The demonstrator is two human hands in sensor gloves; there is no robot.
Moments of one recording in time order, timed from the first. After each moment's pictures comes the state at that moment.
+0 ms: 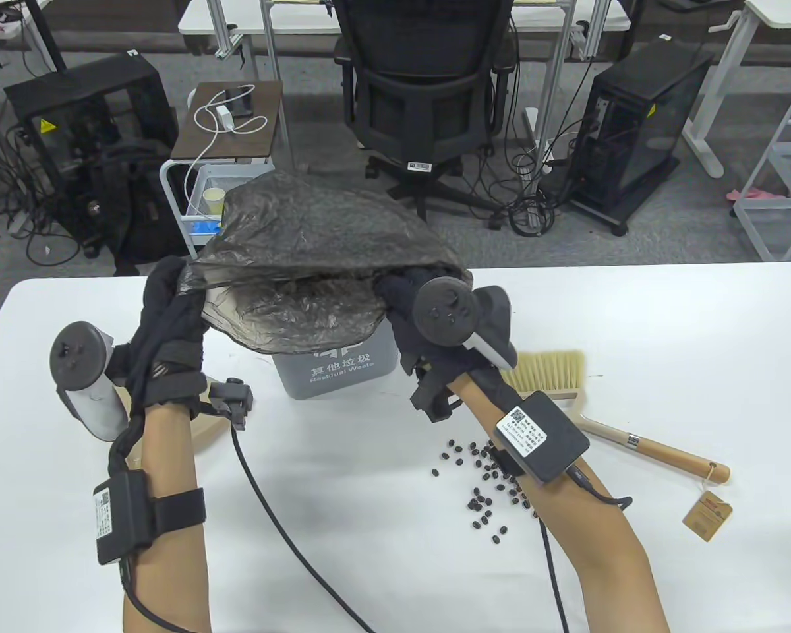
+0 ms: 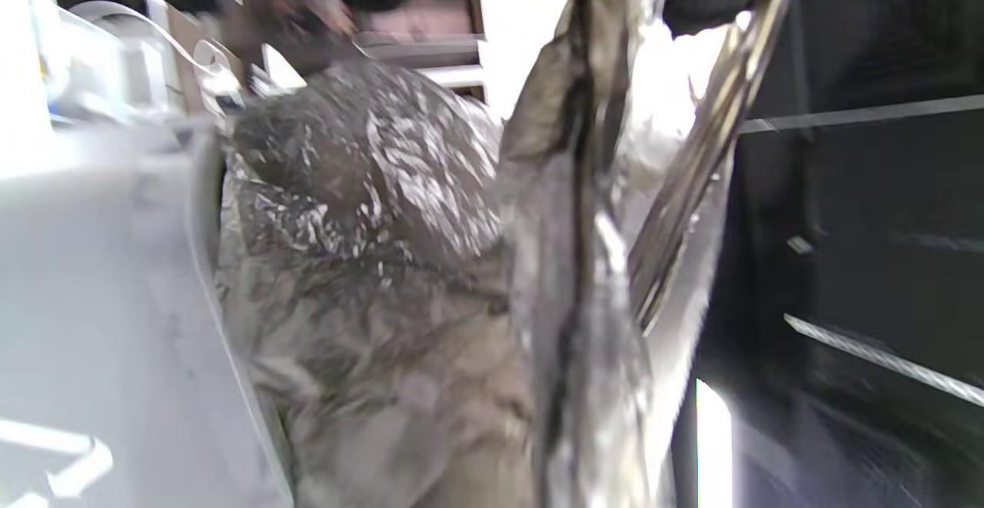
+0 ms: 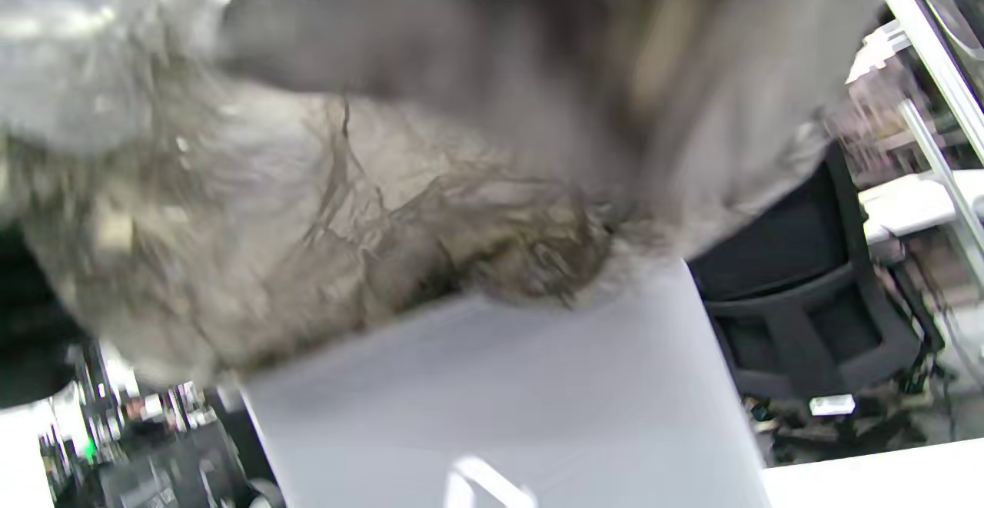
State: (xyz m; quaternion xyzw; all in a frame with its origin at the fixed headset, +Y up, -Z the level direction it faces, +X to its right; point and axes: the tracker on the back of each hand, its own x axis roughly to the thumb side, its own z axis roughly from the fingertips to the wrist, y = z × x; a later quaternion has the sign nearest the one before) left_hand -0.305 -0.551 -0.387 0.14 -0.07 0.67 0.73; right_hand 0.044 -0.513 -0.434 0.19 -0.14 0.92 0.30
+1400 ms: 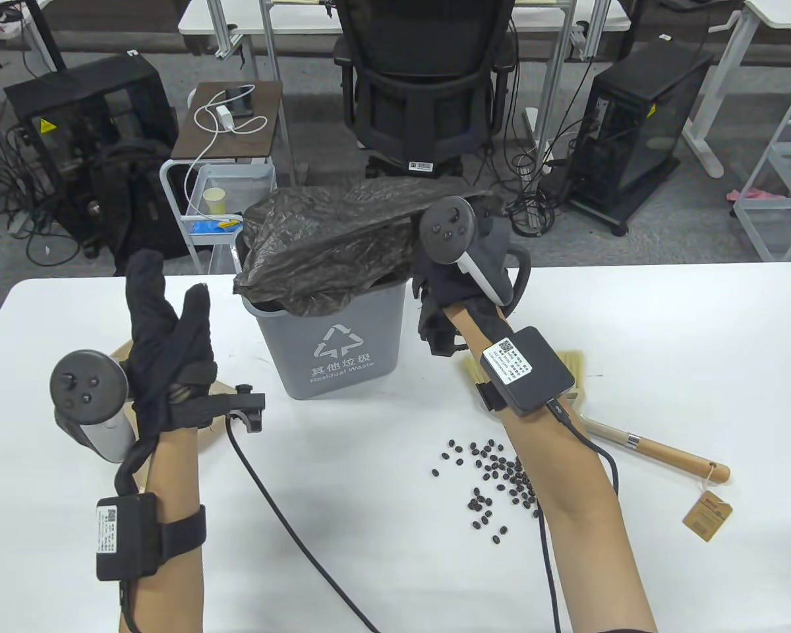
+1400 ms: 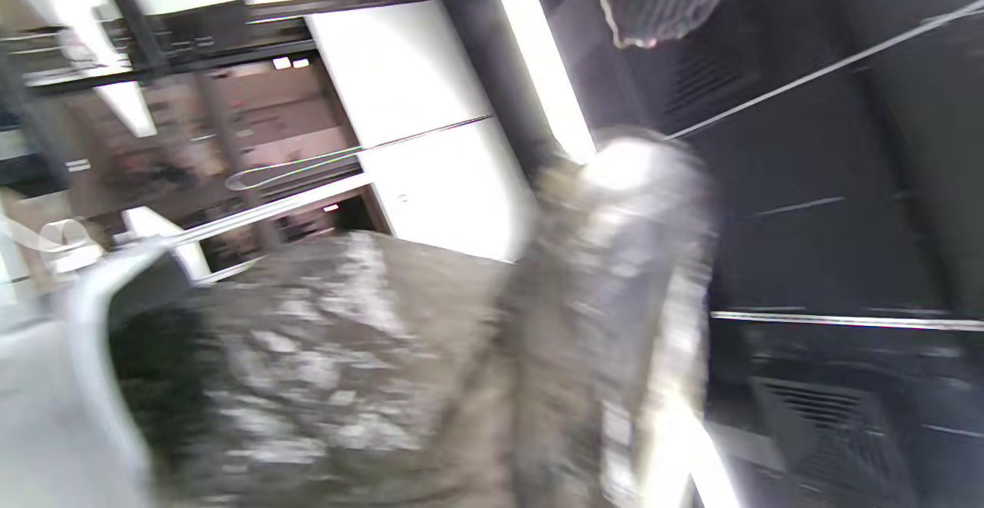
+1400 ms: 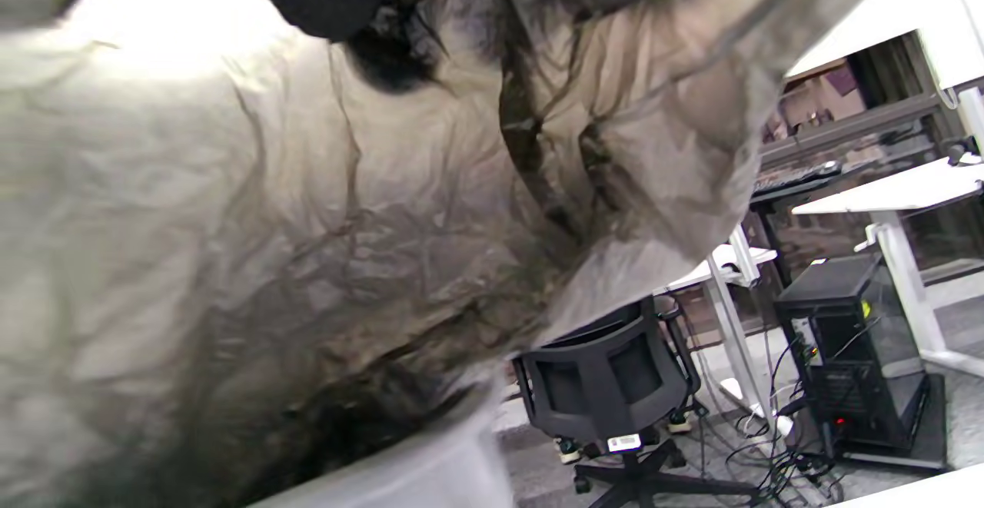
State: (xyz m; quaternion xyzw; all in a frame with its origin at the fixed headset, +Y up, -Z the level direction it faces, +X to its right) left_hand -0.281 -0.529 -0.352 0.33 -0.09 0.54 0.77; right_hand 0.045 -0.489 -0.494 0.03 -0.15 0.96 0.21
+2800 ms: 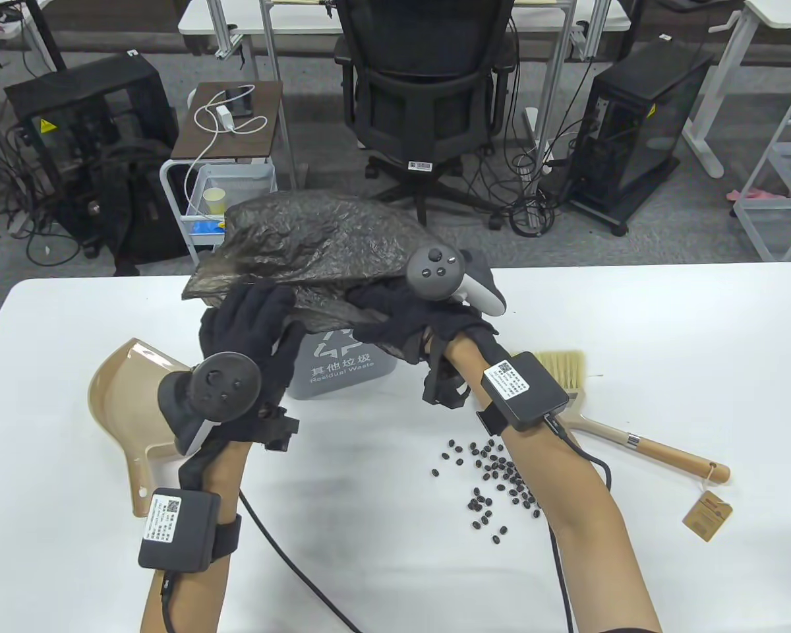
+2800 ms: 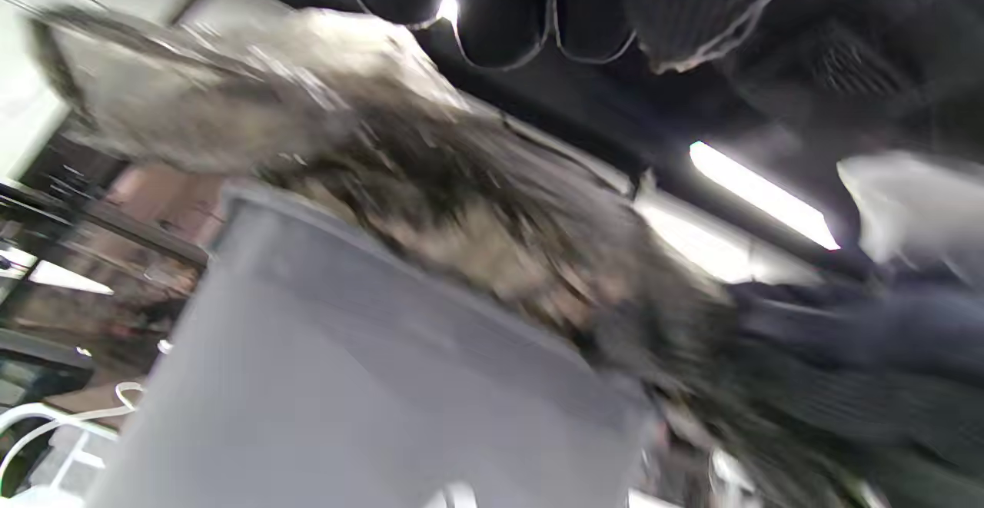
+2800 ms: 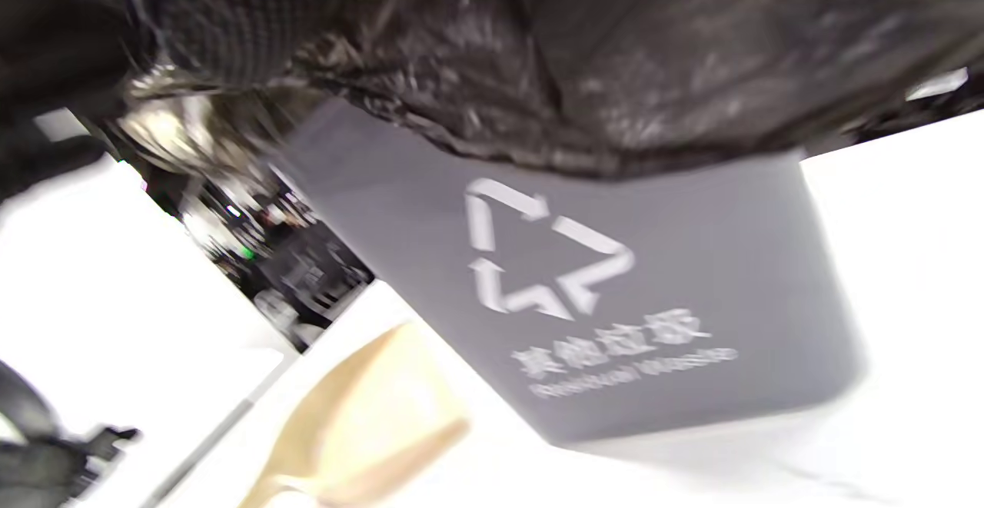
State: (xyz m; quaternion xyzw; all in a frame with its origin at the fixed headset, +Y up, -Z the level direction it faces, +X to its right) left_hand -0.207 -0.561 -0.380 0.23 -0.10 0.19 0.95; right_hand 0.022 -0.580 -0.501 0.29 0.12 0.92 0.25
